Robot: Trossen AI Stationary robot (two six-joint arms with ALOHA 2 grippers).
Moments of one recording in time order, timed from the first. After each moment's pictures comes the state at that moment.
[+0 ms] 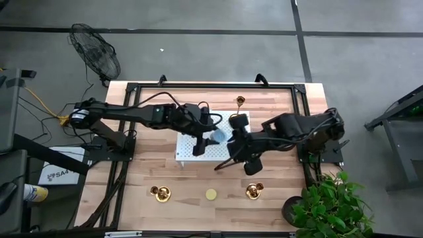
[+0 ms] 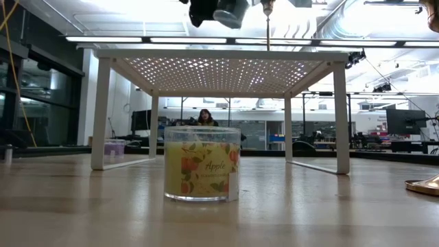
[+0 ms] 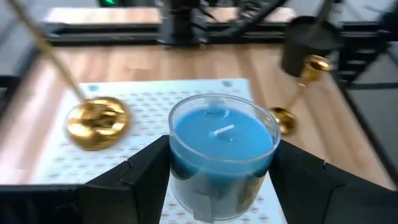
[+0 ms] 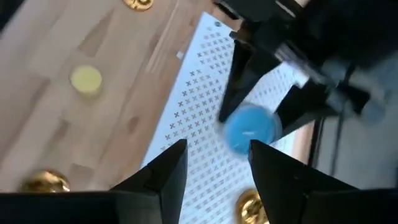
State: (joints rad) left arm -0.02 1.49 1.35 -0.38 0.05 0.00; right arm 0.33 1.80 2.21 -1.40 0.33 -0.16
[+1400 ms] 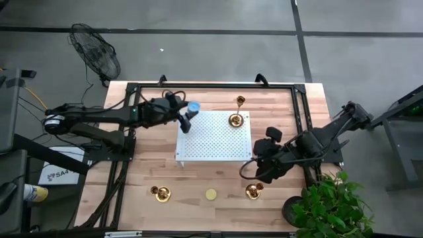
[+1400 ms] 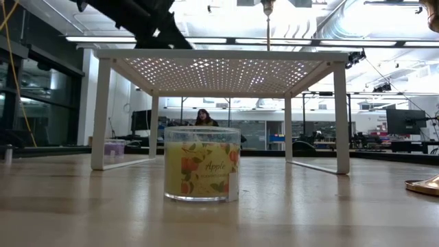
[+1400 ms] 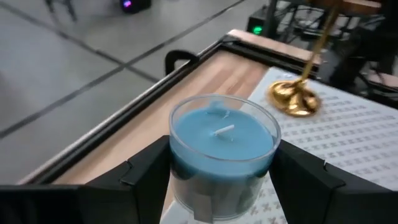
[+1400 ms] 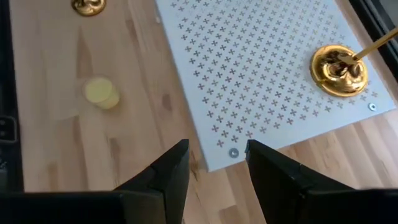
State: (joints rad) left arm 0.14 1.11 0.82 -0.06 -0.38 -0.23; right arm 0.52 1.42 1.48 -1.17 0.48 0.71
